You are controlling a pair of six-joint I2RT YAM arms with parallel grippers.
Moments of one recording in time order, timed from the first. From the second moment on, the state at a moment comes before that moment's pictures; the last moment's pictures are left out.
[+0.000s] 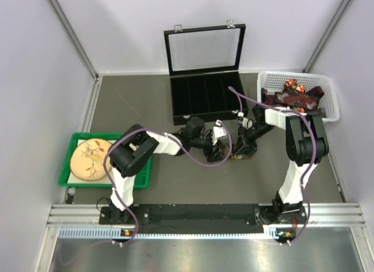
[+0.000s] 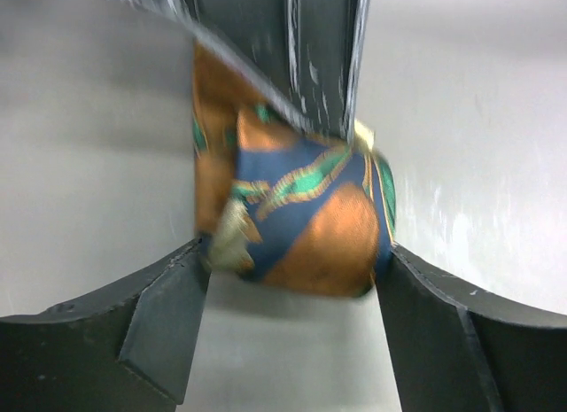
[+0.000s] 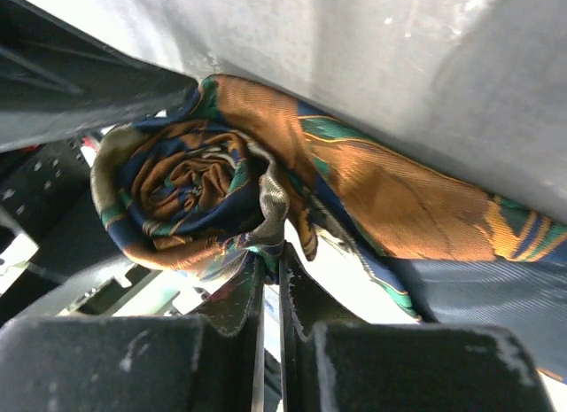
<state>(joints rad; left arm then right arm) -0.78 1.96 1.00 0.39 0.69 0.26 0.15 1.91 1.13 -0.85 -0.74 0.06</state>
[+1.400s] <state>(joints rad) -0.88 2.06 1.27 0.07 0.49 0.40 0.09 1.88 1.20 -0.90 -0.88 -0.06</state>
